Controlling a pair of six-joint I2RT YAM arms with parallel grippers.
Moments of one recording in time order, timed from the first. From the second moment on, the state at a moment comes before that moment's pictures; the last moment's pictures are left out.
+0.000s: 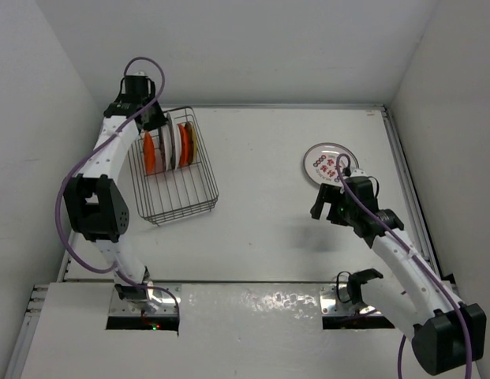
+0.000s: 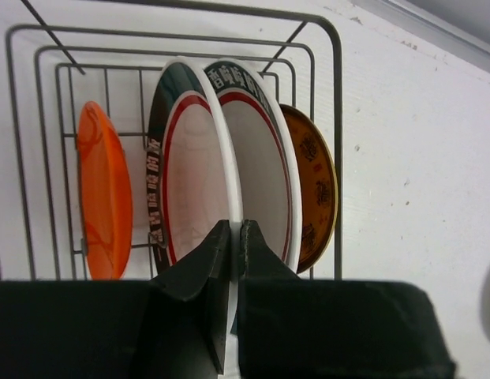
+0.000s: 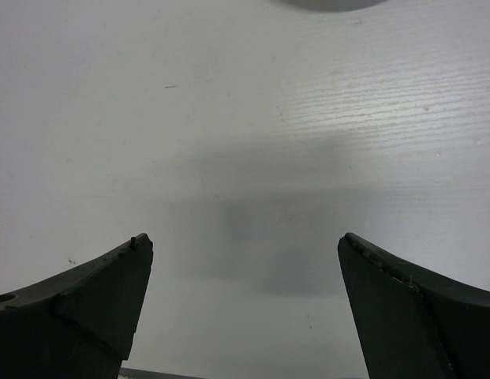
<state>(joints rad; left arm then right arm) -0.01 1.80 1.68 -0.61 -0.04 -0.42 0.25 0.88 0.57 -0.52 0.04 0.43</state>
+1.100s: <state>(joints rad) -0.99 1.57 1.45 -0.29 -0.35 0.41 0.08 1.50 1.66 -0.71 -0.40 0.57</state>
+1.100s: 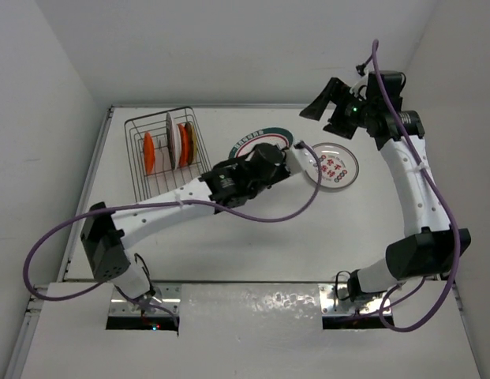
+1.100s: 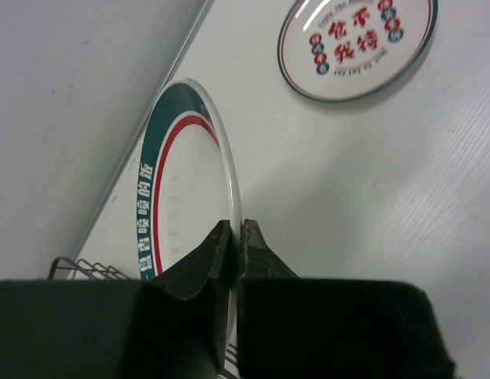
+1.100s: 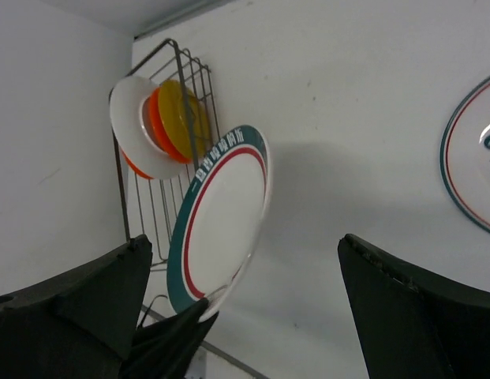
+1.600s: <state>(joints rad) -1.19 1.74 1.47 -0.19 -0.54 0.58 0.08 1.50 1.21 -0.60 -0.52 0.59</state>
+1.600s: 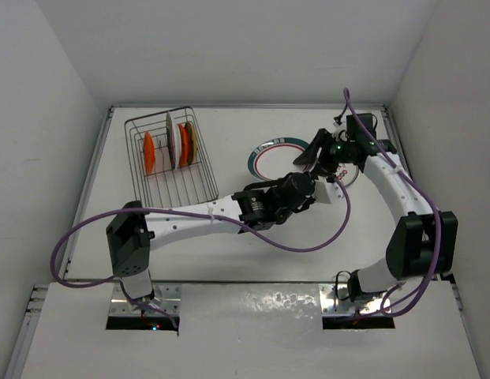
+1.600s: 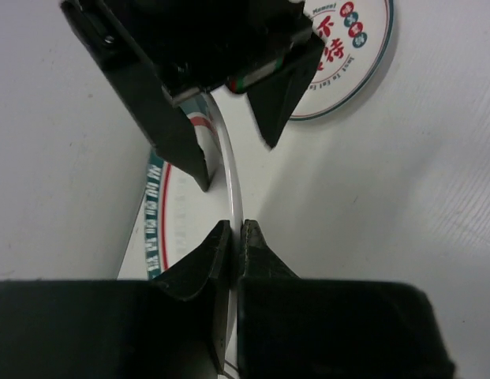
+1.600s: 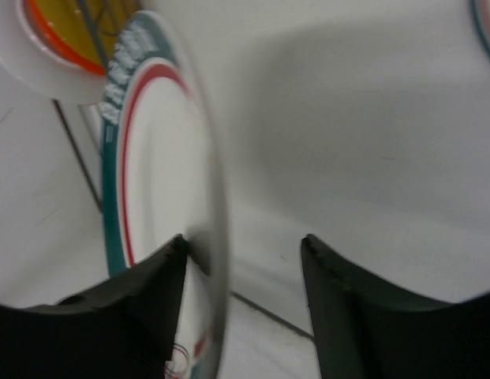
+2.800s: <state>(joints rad) -0.99 1.11 1.21 -0.57 -0.86 -0.34 -0.26 1.67 0.95 -0.16 -0.13 0.71</state>
